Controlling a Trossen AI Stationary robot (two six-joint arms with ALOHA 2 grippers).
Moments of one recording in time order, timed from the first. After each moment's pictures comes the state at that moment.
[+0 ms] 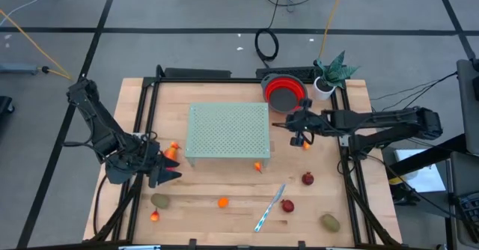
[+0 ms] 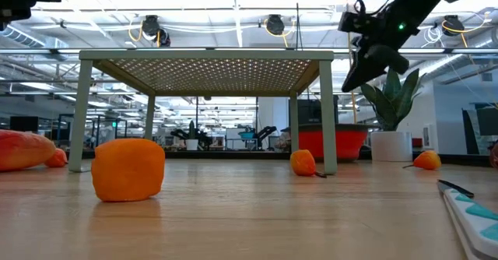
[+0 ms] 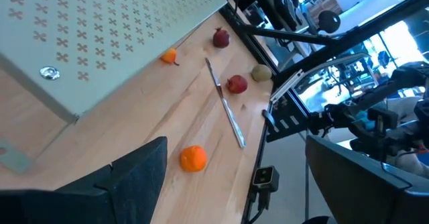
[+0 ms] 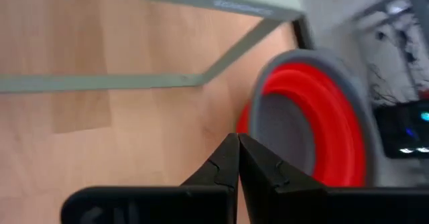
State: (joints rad) left arm -0.93 0.78 0.65 -0.44 -0.76 -1.36; right arm -0.09 1.12 0.75 -0.50 0.42 -0.21
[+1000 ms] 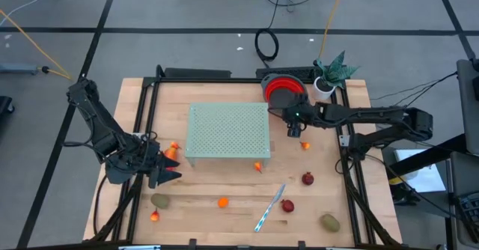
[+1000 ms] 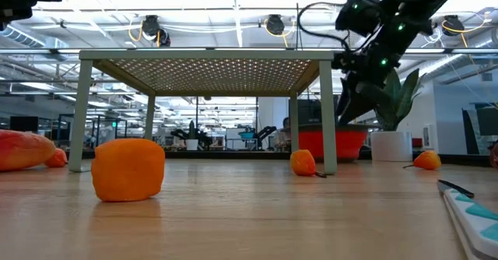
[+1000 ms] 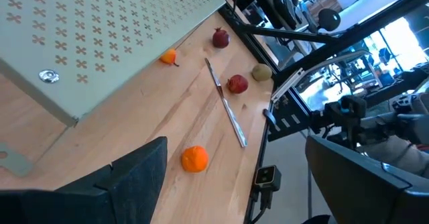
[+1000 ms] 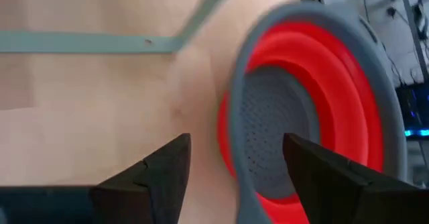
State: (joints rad) left arm -0.93 0.78 0.65 -0.44 -0.76 -1.34; right arm -0.33 1.26 0.68 -0.31 0.34 -0.36
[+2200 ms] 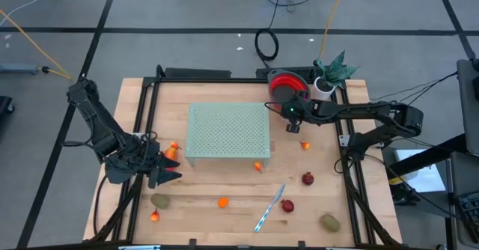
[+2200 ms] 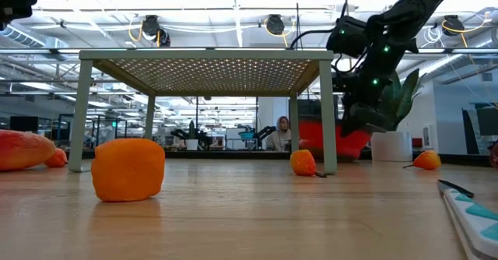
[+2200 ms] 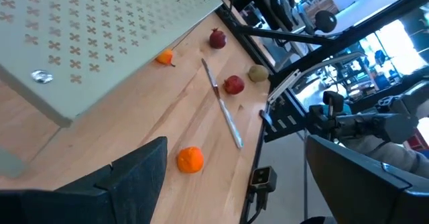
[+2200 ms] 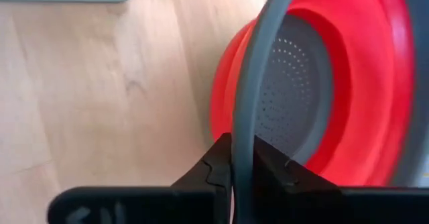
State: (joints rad) left arm -0.93 0.78 0.65 -0.41 -0.76 -1.33; right arm -0.41 1.37 0.68 -0.28 0.39 -0.38
